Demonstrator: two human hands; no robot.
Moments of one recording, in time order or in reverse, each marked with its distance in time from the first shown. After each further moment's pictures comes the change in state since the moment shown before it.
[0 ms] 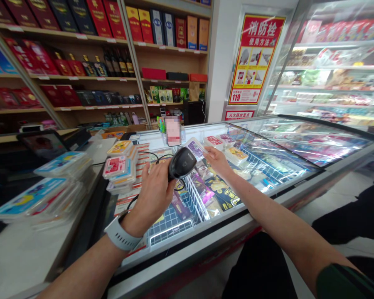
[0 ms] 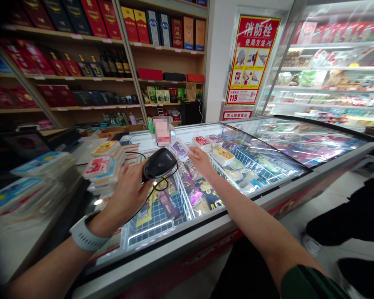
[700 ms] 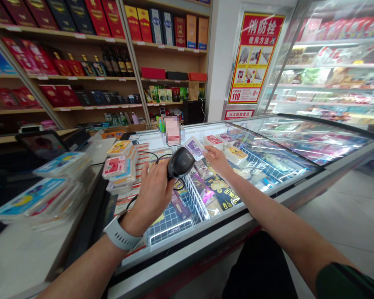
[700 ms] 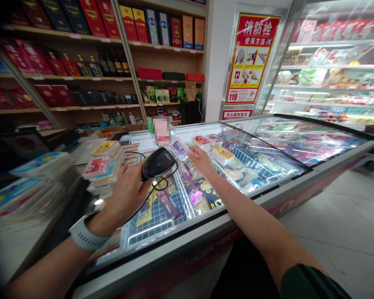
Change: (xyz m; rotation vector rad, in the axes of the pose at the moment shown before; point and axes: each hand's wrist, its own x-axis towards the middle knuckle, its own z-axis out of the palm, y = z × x) left_hand 0.001 -0.001 0.000 0.024 0.002 0.001; right_hand 0.000 0.005 0.000 0.004 0.010 0.001
